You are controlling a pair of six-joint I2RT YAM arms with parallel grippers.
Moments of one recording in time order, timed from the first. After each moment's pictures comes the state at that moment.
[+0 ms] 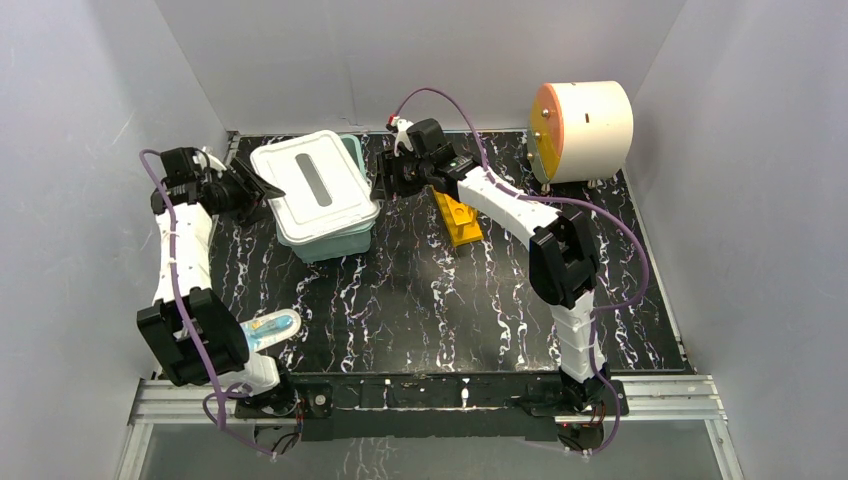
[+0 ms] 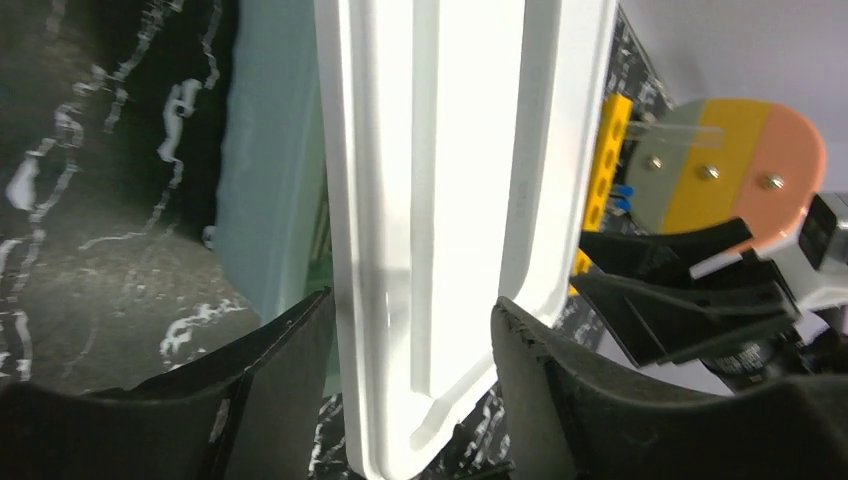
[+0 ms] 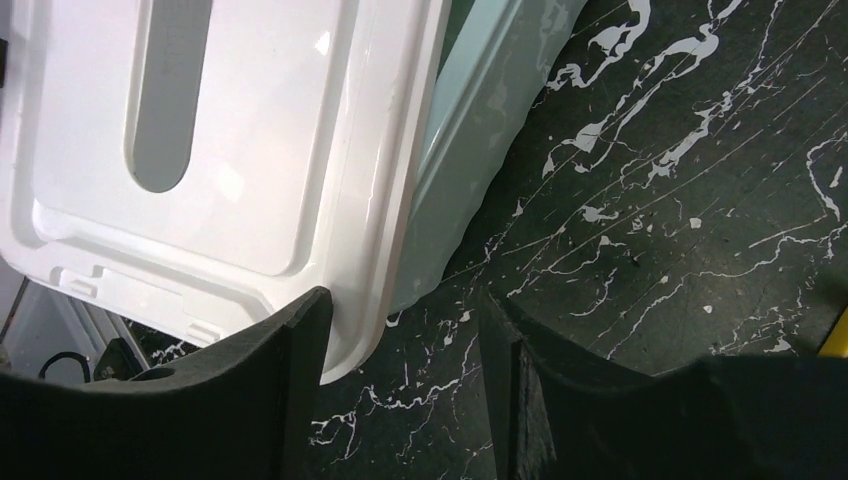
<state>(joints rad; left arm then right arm) 0.36 1.45 1.30 -0.73 0.61 -0.53 0.71 2.09 1.87 -0.38 -0.35 0.35</state>
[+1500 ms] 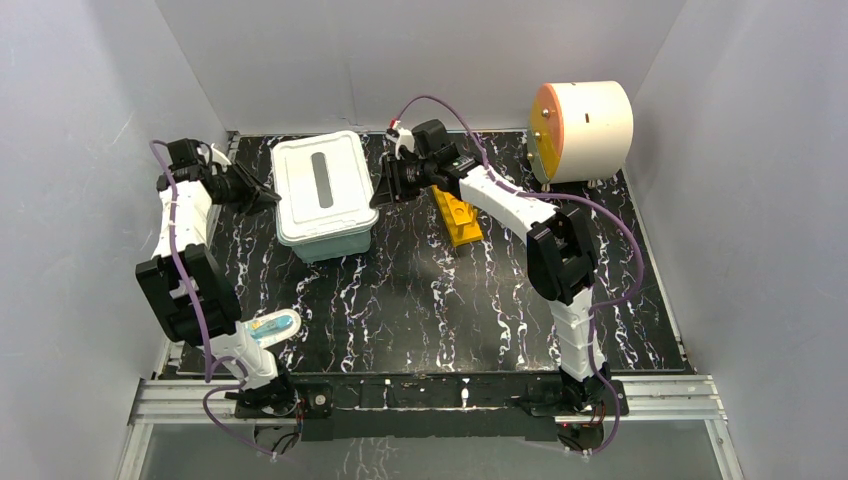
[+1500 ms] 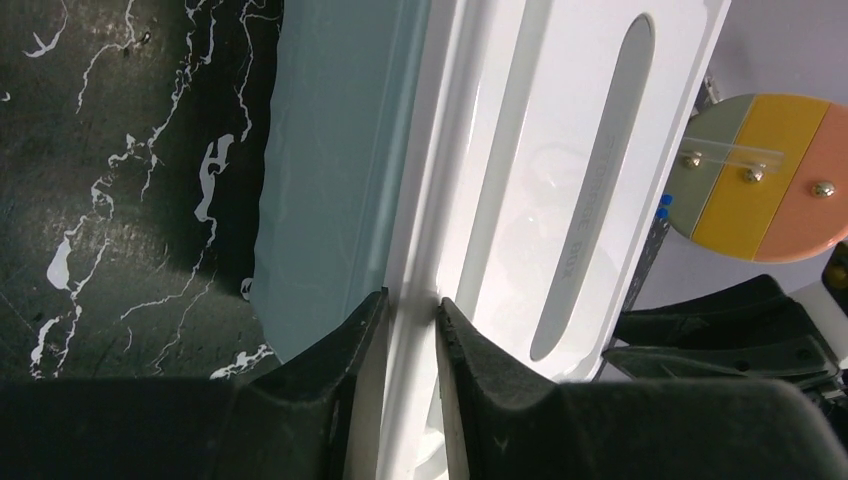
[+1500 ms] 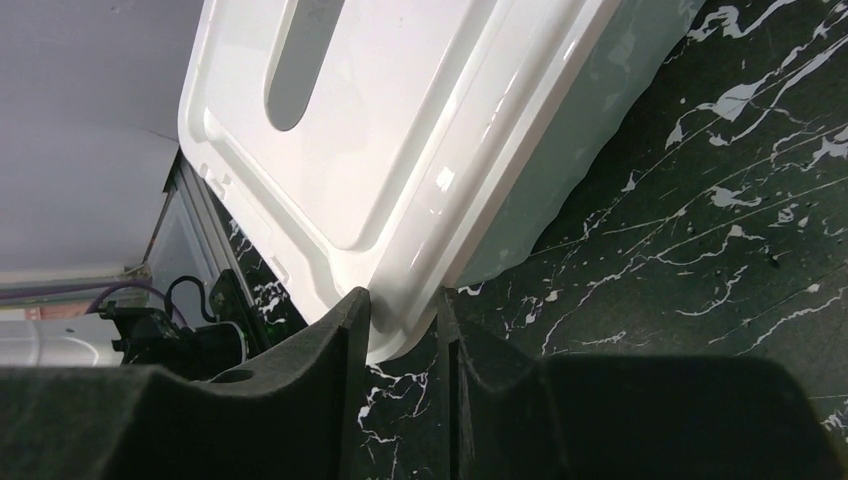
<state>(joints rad) 0.36 1.69 1.44 -0.76 0.60 -0.43 0.68 2.12 1.86 -0.35 -0.61 0.42</state>
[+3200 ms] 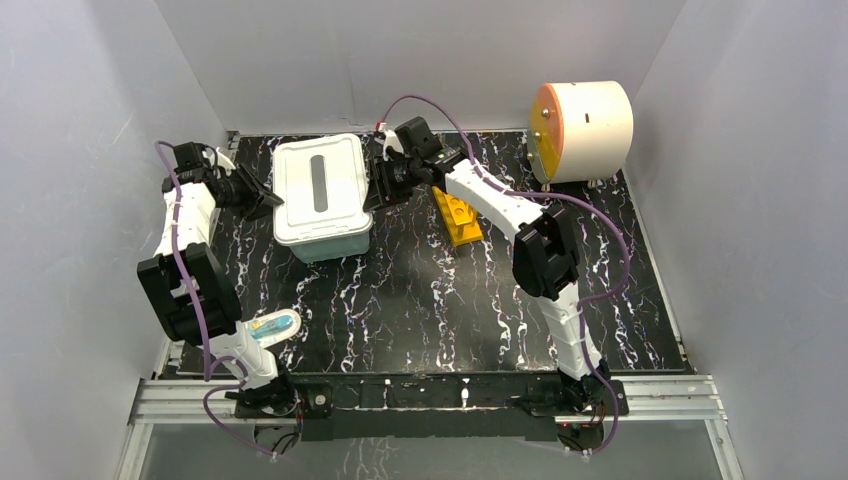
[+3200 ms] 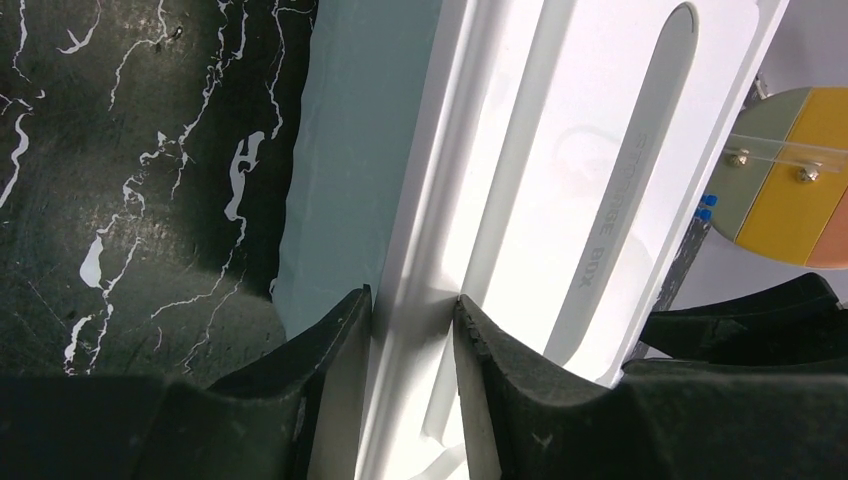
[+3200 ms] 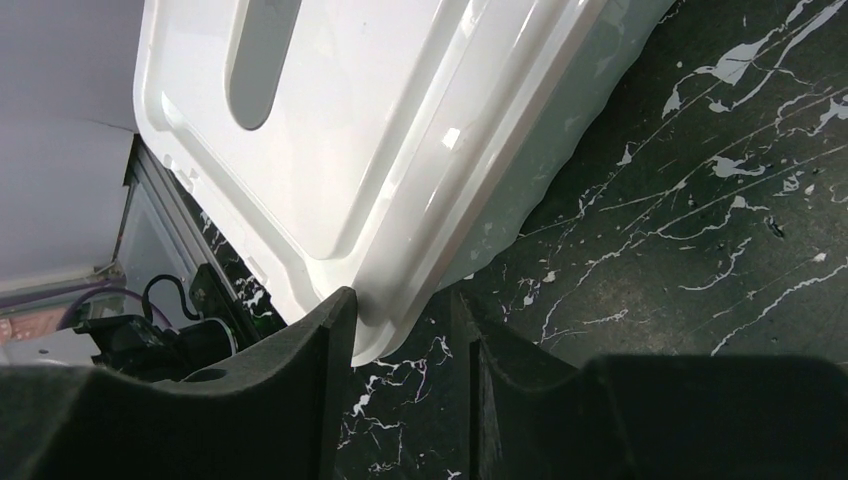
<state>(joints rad) 0.36 1.70 1.41 -0.75 0.54 -0.39 0.72 2.23 2.10 -0.61 -0.54 0.40</state>
